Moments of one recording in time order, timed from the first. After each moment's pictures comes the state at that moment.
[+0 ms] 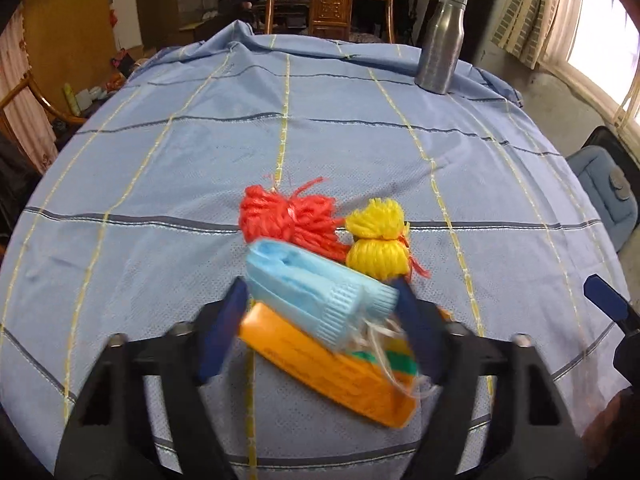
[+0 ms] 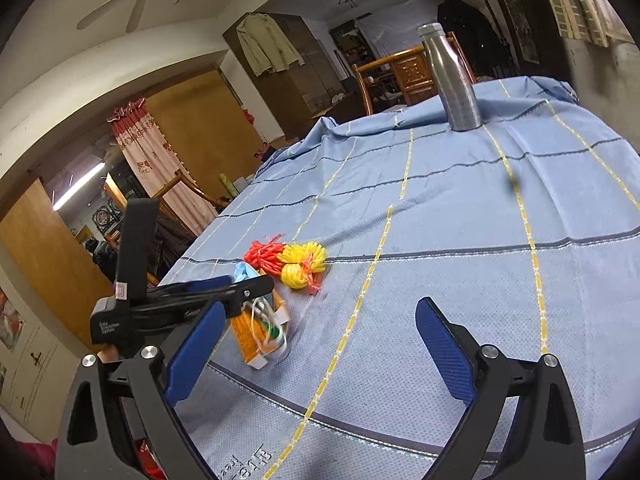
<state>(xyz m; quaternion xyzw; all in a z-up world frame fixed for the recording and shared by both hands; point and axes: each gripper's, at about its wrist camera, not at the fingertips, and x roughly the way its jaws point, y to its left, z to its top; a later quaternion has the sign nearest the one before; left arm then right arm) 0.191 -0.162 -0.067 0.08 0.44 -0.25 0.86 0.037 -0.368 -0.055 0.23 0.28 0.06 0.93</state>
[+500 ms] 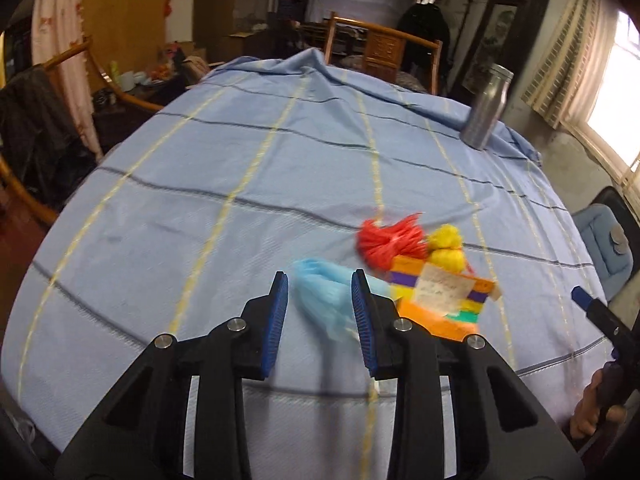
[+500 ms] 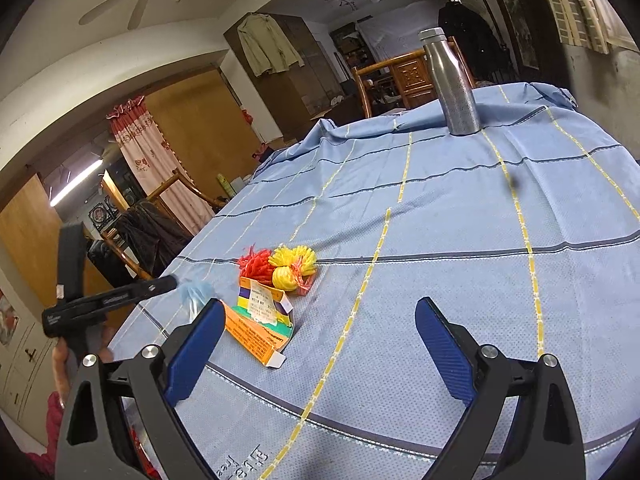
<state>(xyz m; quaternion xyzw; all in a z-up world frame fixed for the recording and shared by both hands) 0.175 -0.045 -0.031 0.01 0.41 -0.19 0.89 0.035 -0.365 -0.055 0.22 0.28 0.06 0.93</state>
